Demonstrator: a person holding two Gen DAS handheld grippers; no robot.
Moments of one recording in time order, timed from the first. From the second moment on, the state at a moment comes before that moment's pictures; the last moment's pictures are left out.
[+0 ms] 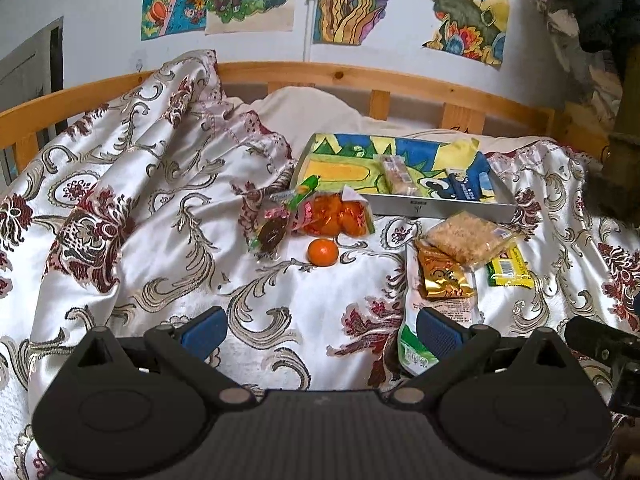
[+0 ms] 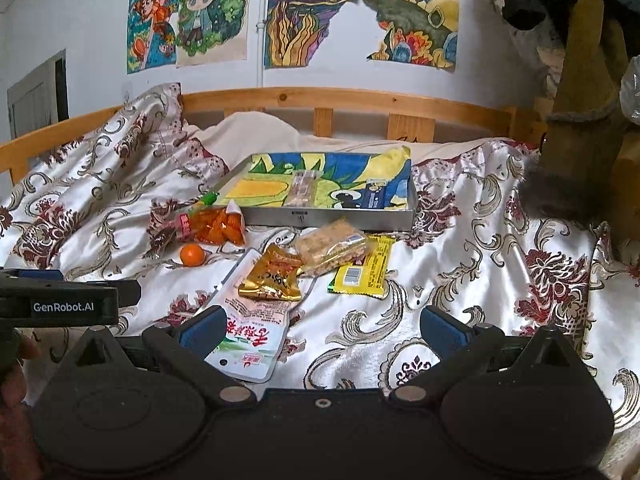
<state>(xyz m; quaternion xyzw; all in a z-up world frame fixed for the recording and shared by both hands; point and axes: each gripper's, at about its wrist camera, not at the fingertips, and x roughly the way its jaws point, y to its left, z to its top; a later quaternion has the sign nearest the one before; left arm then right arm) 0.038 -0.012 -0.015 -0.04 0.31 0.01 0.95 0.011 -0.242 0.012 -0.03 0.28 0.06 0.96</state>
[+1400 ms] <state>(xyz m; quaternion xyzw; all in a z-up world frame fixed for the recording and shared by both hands) 0.075 -0.014 -0.051 0.03 0.36 -0.07 0.93 0.097 -0.241 0.000 -0.05 0.36 0.15 0.92</state>
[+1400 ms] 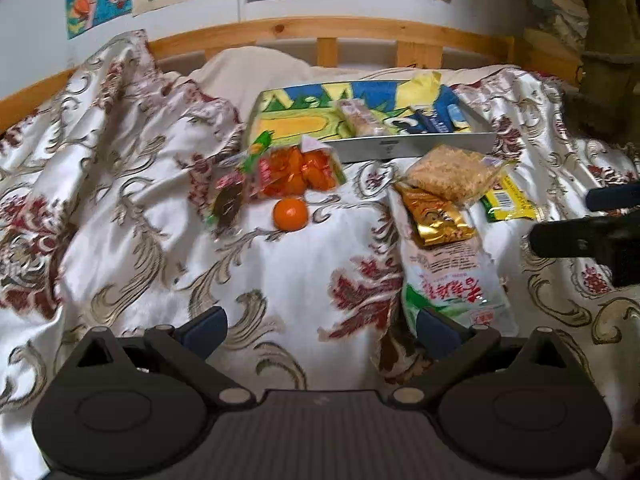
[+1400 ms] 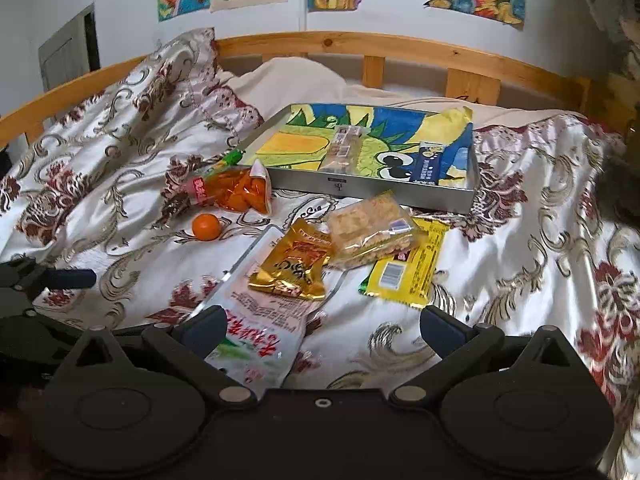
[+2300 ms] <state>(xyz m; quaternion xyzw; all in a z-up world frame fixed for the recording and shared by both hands) 0.131 -0.023 -0.044 0.02 0.35 -0.17 0.92 0.132 -0.193 -0.070 -0.39 0.18 0.27 0.86</state>
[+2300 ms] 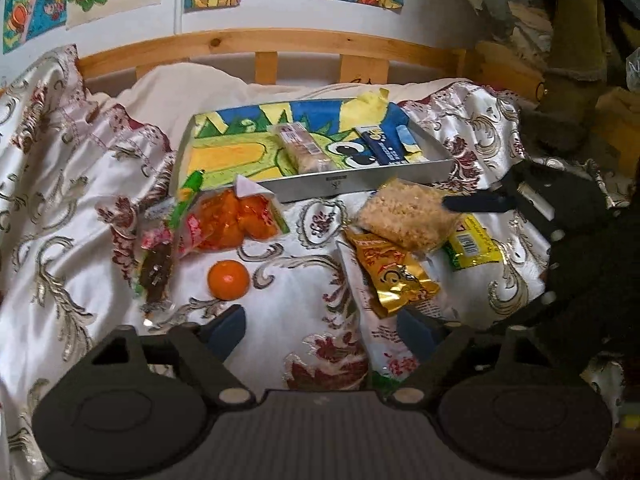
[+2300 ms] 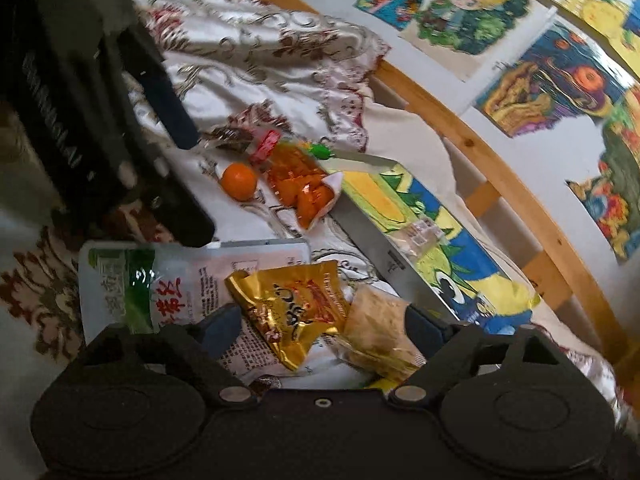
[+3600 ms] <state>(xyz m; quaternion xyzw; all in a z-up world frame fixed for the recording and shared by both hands) 0.171 -0.047 -0.064 -0.07 0.43 -0.20 0.87 0.178 -0.248 -0.025 -0.11 0.33 0.24 0.91</state>
